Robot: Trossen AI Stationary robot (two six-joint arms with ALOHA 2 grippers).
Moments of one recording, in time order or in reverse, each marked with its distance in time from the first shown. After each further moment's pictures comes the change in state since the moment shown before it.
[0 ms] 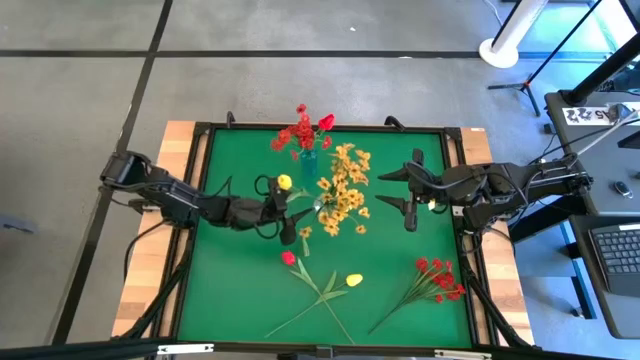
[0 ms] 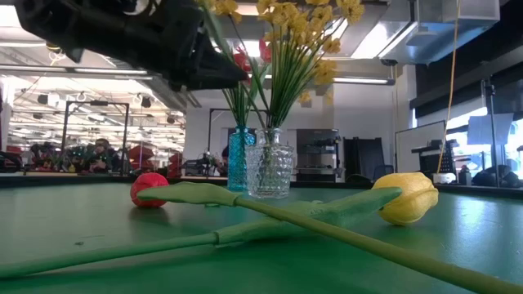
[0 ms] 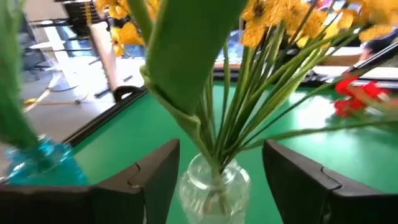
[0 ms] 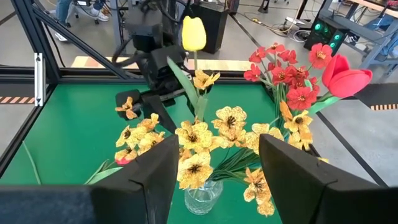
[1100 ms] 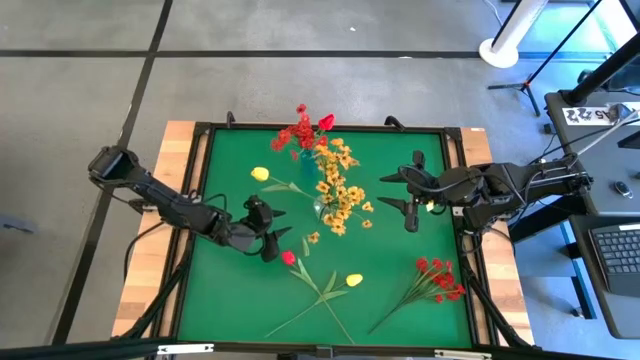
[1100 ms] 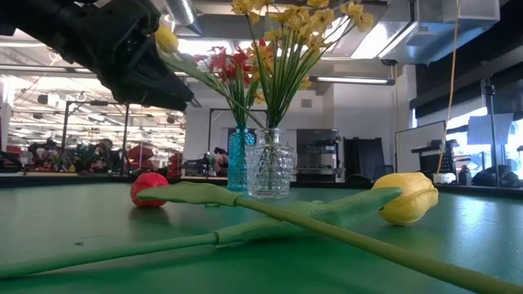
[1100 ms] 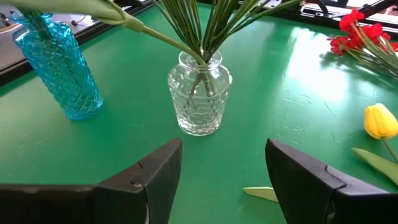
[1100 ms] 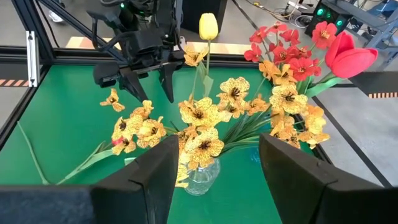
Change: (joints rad) left arm -0.223 -0.149 0.000 -0.556 -0.157 -0.472; right arm 0.000 0.000 0.000 -0.074 0.000 0.014
